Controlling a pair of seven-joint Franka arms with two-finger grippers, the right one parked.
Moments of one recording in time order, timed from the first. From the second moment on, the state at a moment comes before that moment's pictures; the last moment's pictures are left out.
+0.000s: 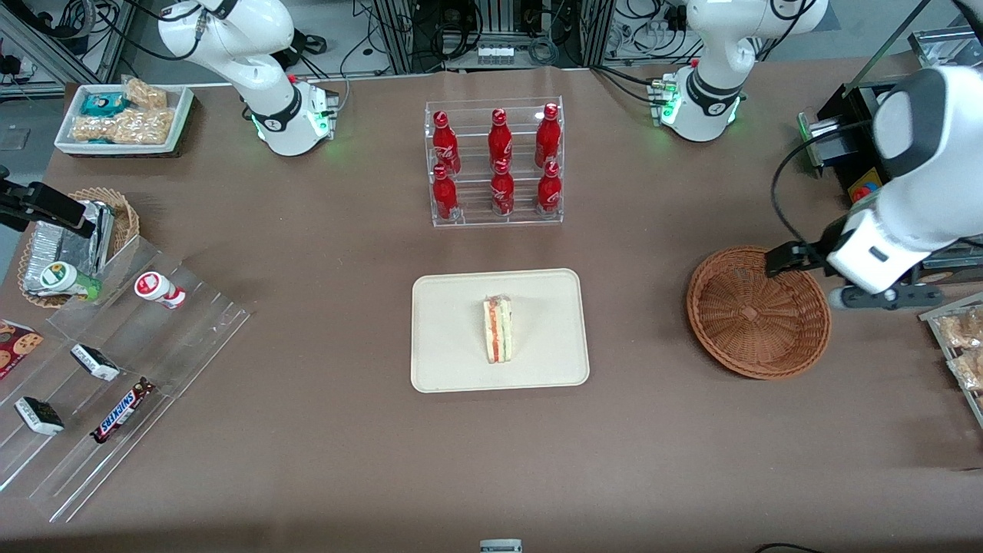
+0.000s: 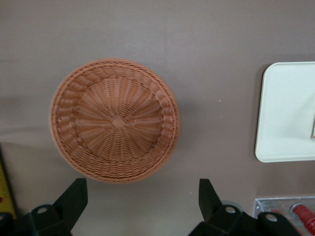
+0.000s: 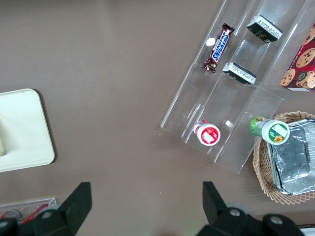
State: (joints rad) arm -0.05 0.07 0.01 -1.75 -0.05 1.73 -0.03
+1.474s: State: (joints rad) arm -0.01 0.02 -0.10 -1.62 -0.03 1.62 0.03
